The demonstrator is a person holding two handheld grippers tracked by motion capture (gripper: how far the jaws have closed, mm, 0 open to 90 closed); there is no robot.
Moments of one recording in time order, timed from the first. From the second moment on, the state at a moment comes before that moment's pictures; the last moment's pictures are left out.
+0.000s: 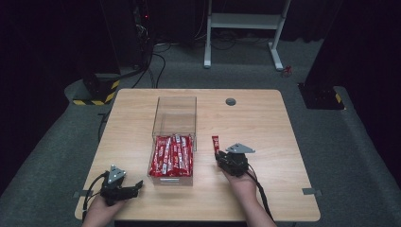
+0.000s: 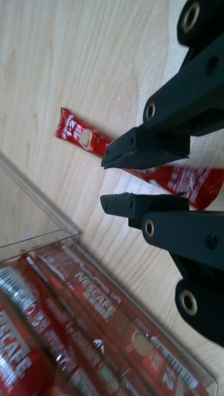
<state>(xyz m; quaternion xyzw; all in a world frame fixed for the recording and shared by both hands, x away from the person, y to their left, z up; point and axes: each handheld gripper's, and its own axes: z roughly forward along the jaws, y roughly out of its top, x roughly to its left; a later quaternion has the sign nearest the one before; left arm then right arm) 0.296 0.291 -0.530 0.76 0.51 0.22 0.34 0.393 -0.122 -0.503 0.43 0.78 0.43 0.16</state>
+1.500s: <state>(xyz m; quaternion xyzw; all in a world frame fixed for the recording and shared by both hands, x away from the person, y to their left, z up) 0.297 0.291 -0.530 0.77 0.50 0.22 0.34 0.381 -0.149 -0.479 0.43 0.77 0.43 0.20</state>
